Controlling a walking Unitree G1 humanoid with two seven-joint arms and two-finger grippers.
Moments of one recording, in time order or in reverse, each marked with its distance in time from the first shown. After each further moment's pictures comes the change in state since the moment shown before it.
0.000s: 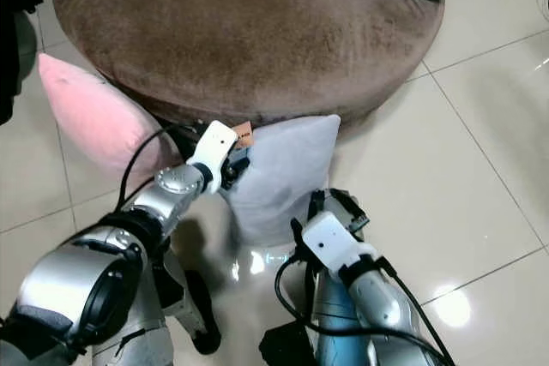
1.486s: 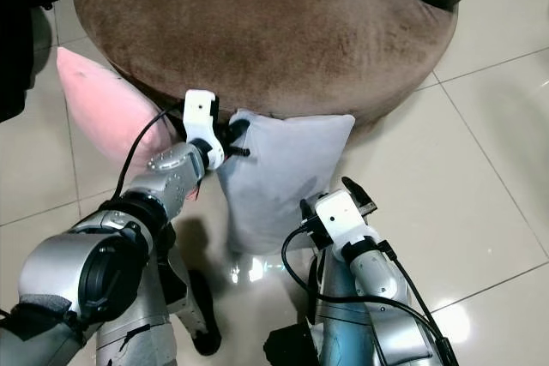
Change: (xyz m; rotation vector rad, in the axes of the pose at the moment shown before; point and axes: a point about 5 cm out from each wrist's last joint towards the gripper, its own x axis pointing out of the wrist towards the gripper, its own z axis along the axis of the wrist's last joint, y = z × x) left arm -0.001 0.018 0.049 -0.432 -0.273 -0.040; right arm 0.024 -0.016 -0.012 0.159 0.020 -0.101
